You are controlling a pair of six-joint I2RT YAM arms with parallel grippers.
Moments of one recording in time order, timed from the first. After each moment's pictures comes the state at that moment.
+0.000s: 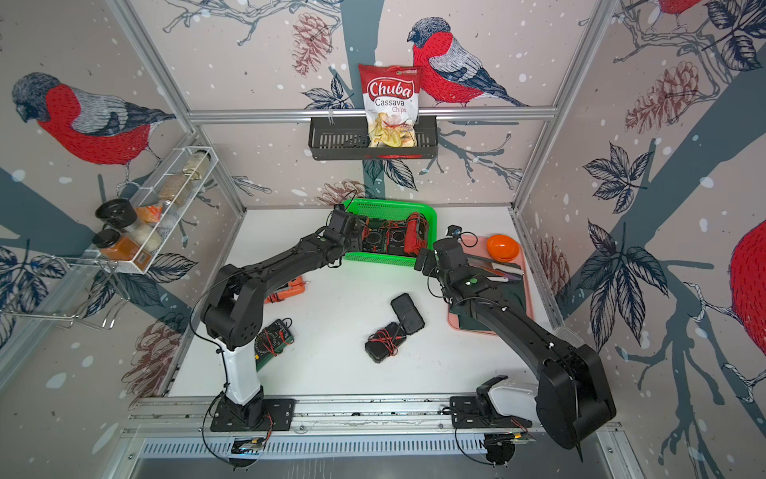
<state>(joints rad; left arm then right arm) -0.53 1.92 1.46 -0.30 -0.34 -0.43 0.52 1.24 0.87 -0.24 0.25 0.50</state>
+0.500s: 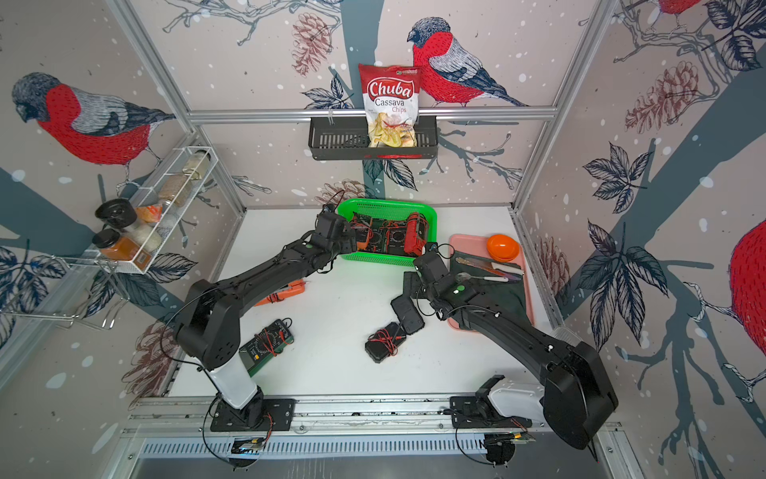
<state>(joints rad) -0.53 1.72 1.30 -0.26 -0.32 -0.45 0.68 1.27 0.87 -0.46 0.22 0.47</state>
